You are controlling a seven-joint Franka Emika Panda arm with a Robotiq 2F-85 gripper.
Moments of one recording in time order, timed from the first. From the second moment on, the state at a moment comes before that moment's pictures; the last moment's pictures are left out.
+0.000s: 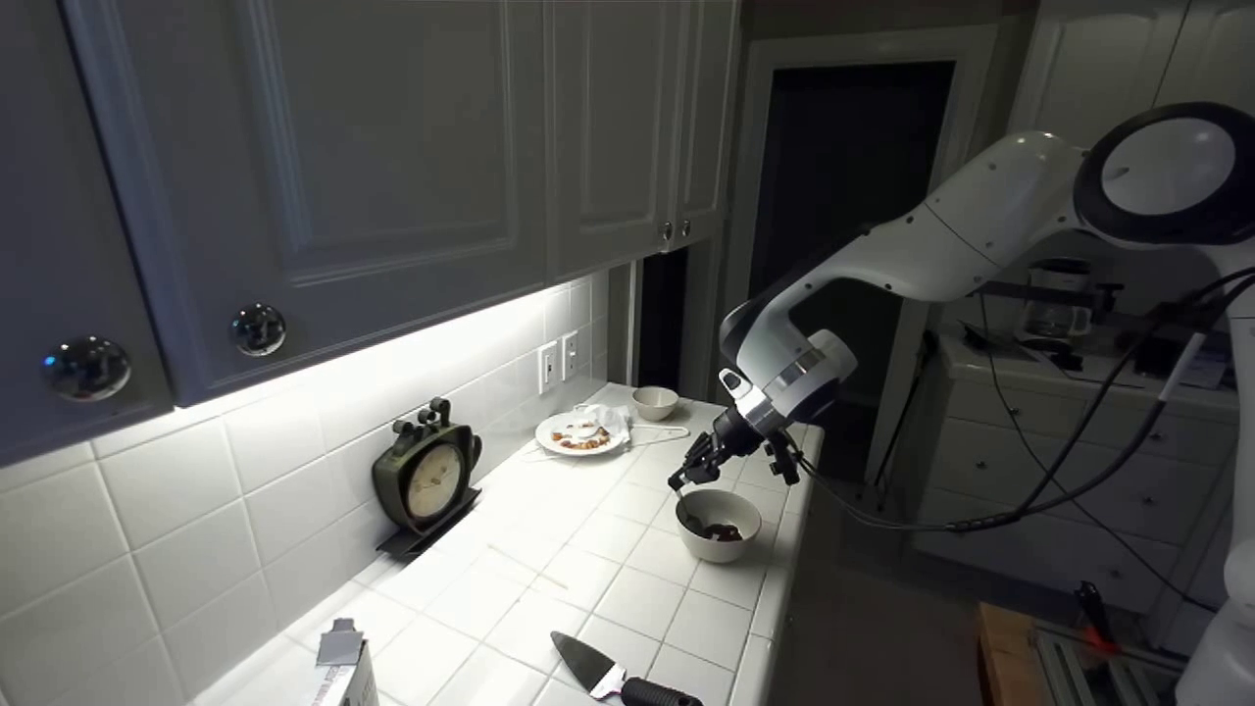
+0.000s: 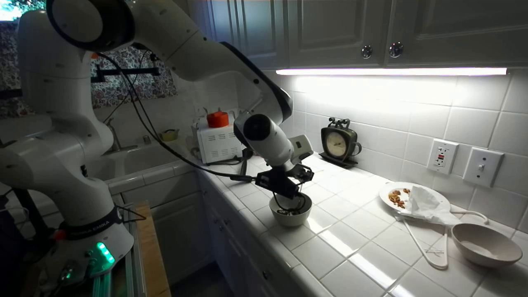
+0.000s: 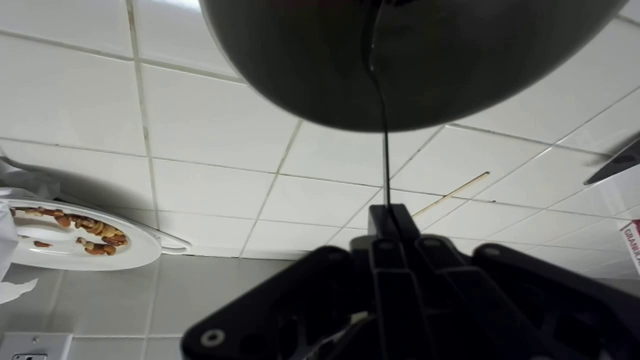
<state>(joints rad) -0.69 0.38 0.36 -2.16 1.40 2.80 -2.01</state>
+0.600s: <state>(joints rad) -0.60 0.36 0.23 -2.17 1.24 2.64 -1.87</state>
